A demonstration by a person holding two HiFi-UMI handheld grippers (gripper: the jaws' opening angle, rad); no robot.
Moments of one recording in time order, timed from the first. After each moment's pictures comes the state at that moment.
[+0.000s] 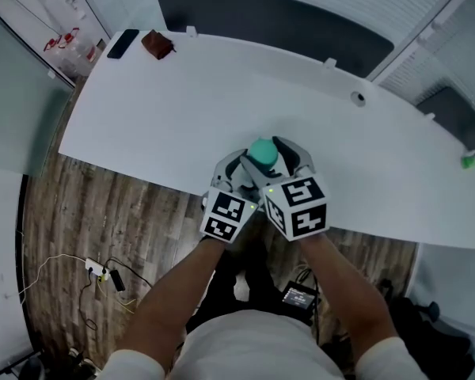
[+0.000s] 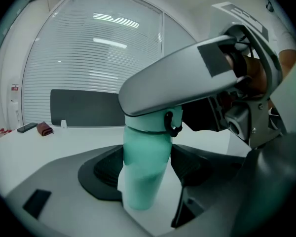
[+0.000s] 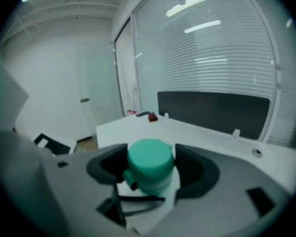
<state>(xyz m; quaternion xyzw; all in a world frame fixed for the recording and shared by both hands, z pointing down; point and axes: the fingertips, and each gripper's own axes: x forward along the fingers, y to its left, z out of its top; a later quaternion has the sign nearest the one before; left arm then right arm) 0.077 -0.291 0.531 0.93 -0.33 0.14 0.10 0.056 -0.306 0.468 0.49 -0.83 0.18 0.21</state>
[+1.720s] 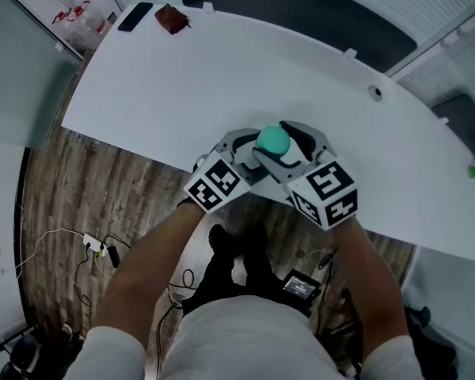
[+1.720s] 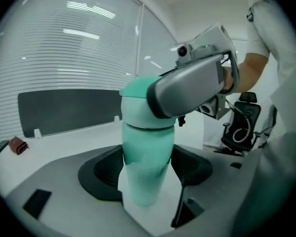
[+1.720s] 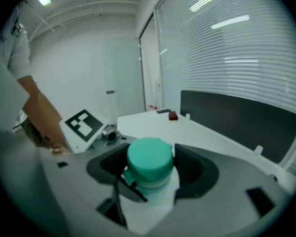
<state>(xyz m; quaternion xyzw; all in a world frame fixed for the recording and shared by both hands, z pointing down) 0.075 -0.286 0.540 0.97 -0.17 0.19 0.05 0.039 -0.298 0.468 0.36 -0.89 0.13 0.24</state>
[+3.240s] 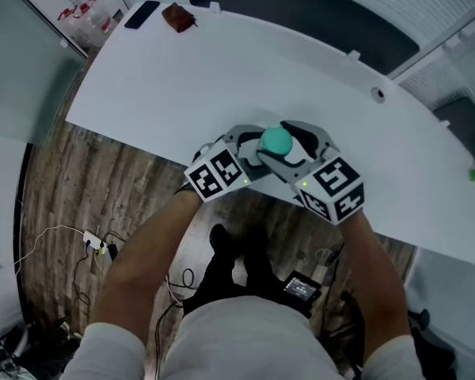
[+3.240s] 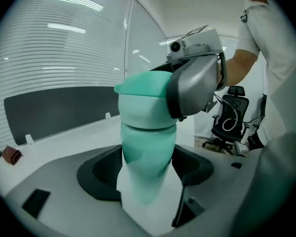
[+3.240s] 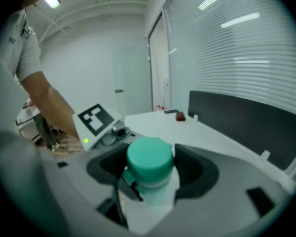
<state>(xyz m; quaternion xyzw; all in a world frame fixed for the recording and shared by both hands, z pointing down) 0.072 -0.277 0.545 0.97 -0.10 0.23 0.04 0.031 -0.290 0.468 0.31 -0.91 0.12 0.25</state>
